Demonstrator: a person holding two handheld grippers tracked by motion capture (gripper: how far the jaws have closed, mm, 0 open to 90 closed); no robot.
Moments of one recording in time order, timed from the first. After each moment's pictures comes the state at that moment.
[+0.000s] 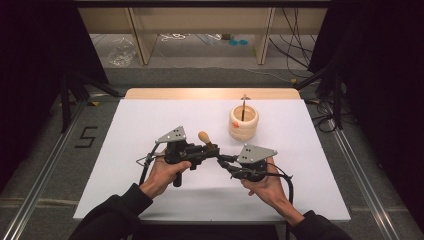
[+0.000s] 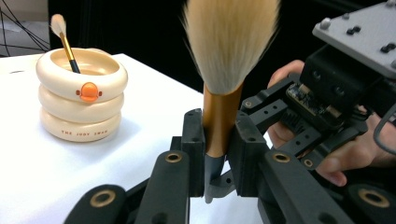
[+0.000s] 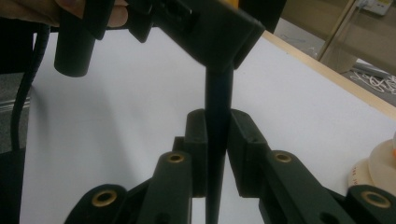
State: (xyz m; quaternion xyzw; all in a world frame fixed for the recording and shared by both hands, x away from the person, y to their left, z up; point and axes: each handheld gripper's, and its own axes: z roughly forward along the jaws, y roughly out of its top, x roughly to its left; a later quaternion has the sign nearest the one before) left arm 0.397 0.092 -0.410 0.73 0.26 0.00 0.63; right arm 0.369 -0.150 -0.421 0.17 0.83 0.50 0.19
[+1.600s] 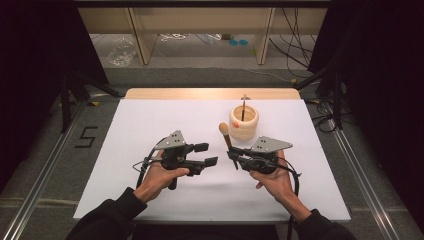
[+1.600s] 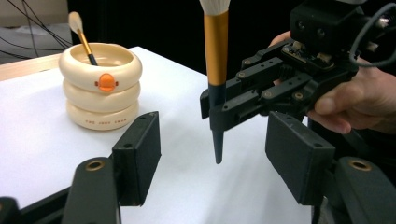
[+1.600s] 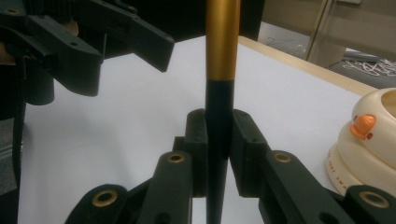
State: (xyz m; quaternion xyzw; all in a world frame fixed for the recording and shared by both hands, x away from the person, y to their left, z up) left arm 0.384 0.101 -0.410 0.75 0.25 0.05 0.61; right arm 0.384 -0.178 -0.418 0.24 0.79 0.54 0.16
